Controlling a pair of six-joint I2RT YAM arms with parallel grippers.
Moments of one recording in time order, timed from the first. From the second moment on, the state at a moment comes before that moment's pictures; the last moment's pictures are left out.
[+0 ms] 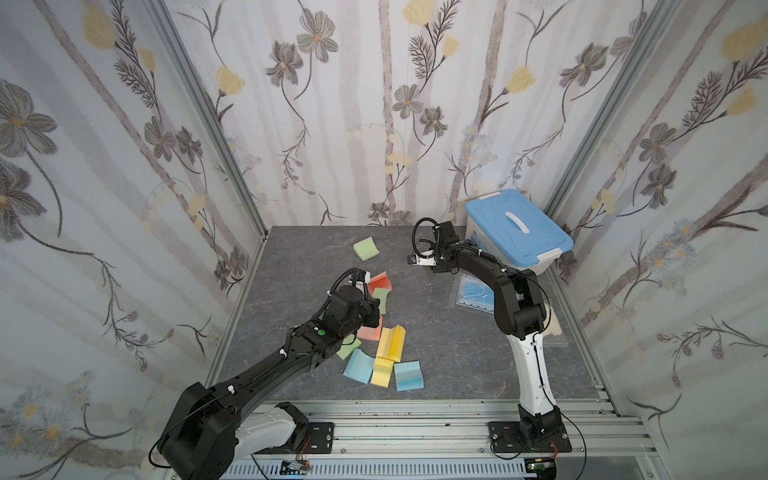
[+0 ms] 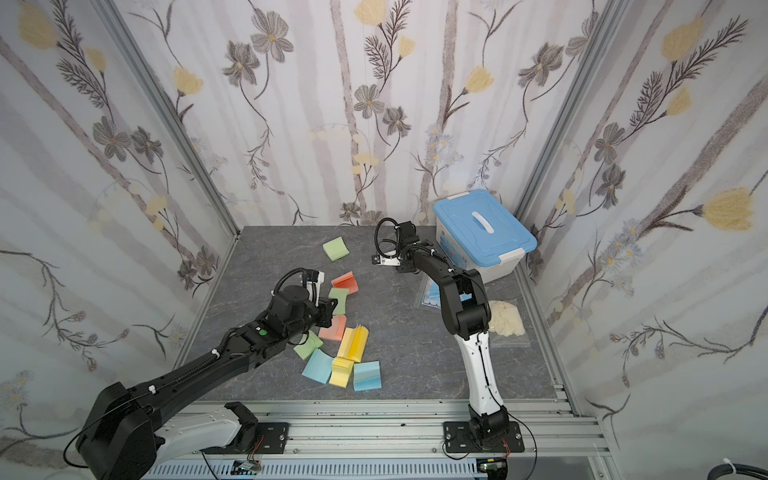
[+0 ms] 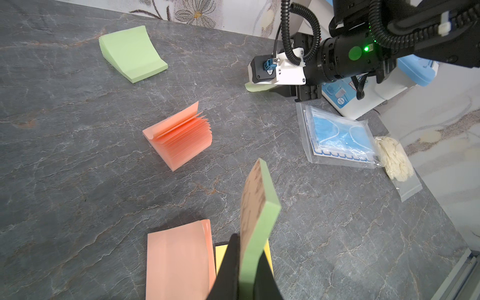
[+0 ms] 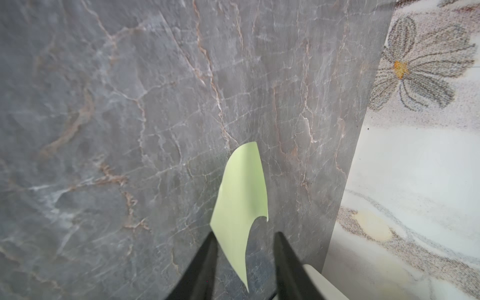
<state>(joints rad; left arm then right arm) -0.64 1.17 0.71 -0.07 -0.04 -0.45 0.35 2.32 1.92 -0.53 0.07 -1.33</state>
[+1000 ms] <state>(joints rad) -0.55 2.23 1.95 -0.50 0.23 -0.46 0.35 1.08 0.80 -0.14 0.10 -0.01</state>
